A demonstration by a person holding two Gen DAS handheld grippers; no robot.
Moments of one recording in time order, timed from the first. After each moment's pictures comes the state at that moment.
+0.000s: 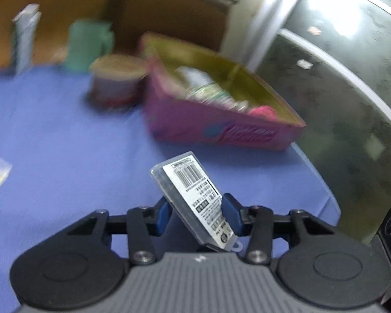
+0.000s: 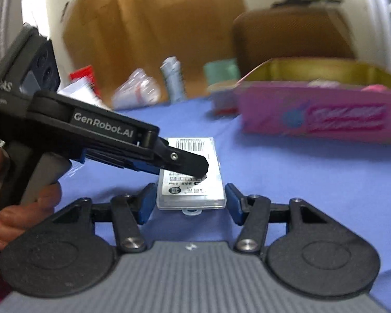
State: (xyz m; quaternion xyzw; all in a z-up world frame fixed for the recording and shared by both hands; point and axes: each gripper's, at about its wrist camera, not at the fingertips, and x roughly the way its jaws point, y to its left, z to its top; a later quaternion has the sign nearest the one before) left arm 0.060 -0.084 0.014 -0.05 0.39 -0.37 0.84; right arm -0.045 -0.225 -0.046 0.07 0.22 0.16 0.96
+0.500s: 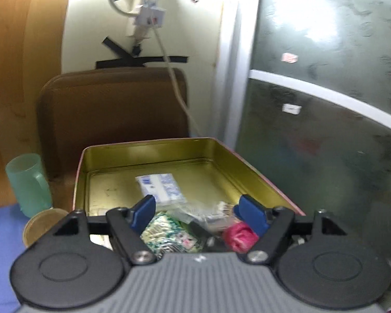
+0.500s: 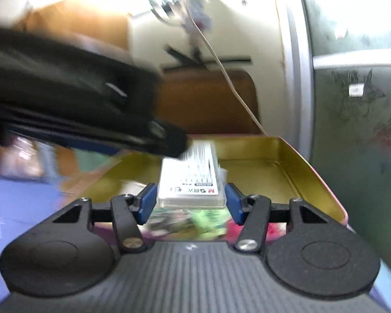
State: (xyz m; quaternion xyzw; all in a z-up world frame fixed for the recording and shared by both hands) left arm 0.118 -0.230 0.076 0.04 0.25 -0.34 0.91; right arm 0.058 -0.335 0.002 0.03 0.14 -0.04 0.99
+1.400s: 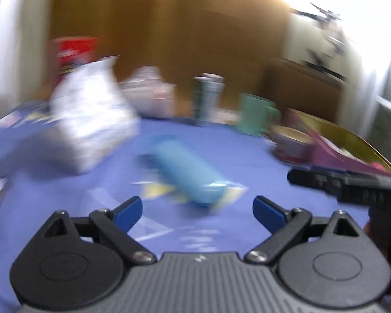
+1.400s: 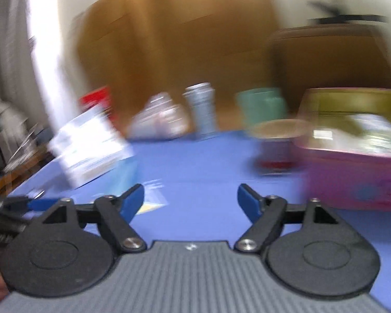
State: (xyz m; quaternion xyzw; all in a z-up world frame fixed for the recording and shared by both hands) left arm 0.003 0.128 0.008 -0.07 0.27 -0.08 0.96; right arm 0.042 -0.155 -0.010 0.07 0.21 0.24 0.94
